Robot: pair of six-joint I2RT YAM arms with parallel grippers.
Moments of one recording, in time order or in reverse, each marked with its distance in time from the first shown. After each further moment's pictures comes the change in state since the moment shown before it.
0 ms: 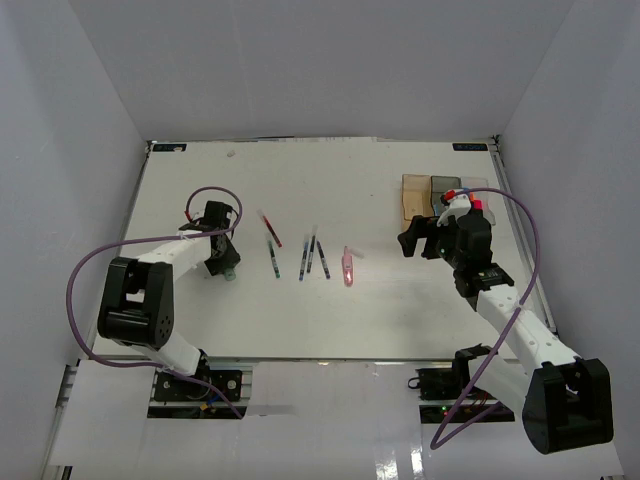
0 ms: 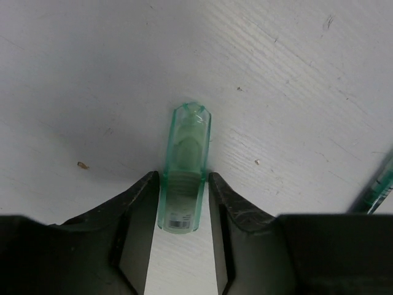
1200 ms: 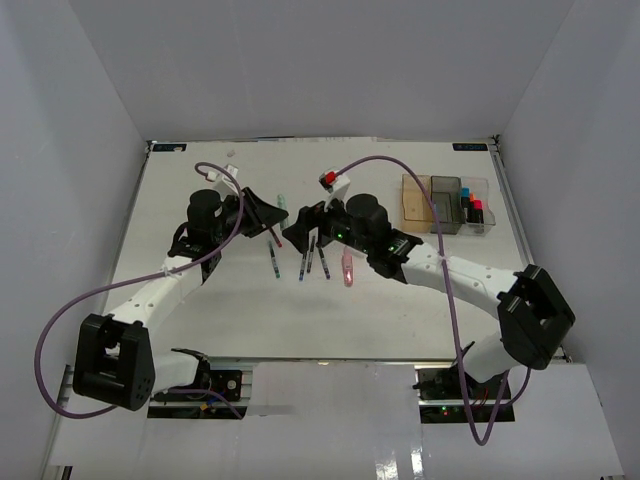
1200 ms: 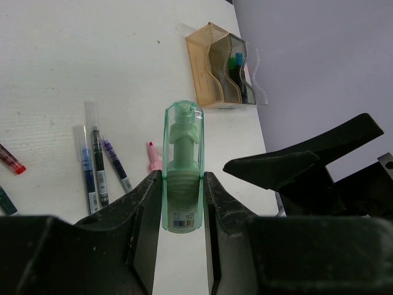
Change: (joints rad) left arm -0.089 -0.327 -0.103 0.679 0.705 -0.111; right arm 0.648 0.465 0.451 0.215 0.055 0.158
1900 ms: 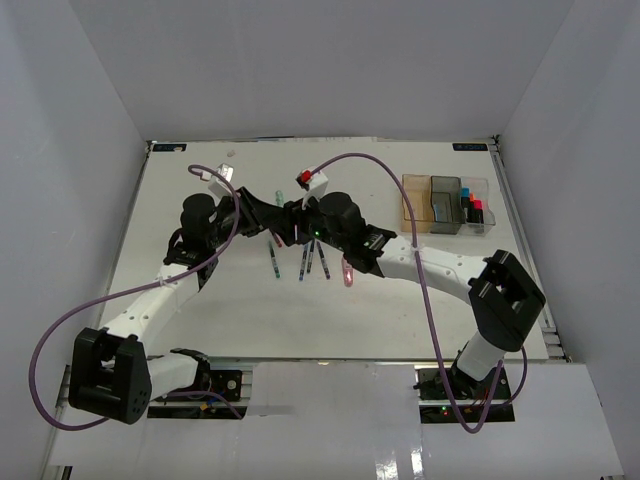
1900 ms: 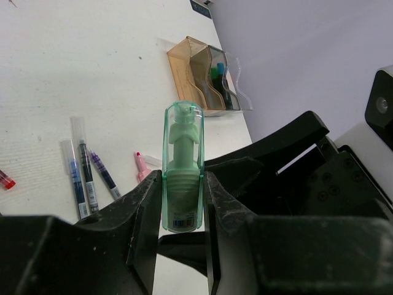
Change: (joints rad) left arm -0.001 -0.072 -0.043 0.069 0.020 -0.004; right arm 0.076 0.183 0.170 -0.015 0.128 -0.006
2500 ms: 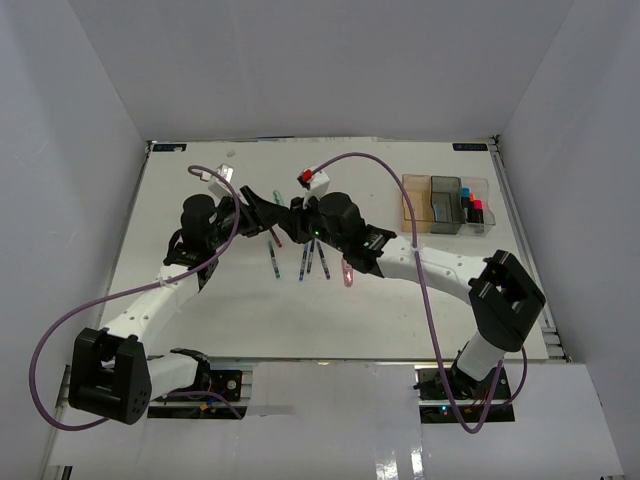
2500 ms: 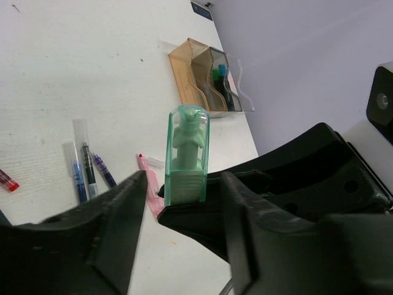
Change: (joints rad) left arm 0.000 -0.001 -0.010 0.016 -0.007 0.007; right arm 0.004 0.000 0.003 -0.006 0.031 0.009
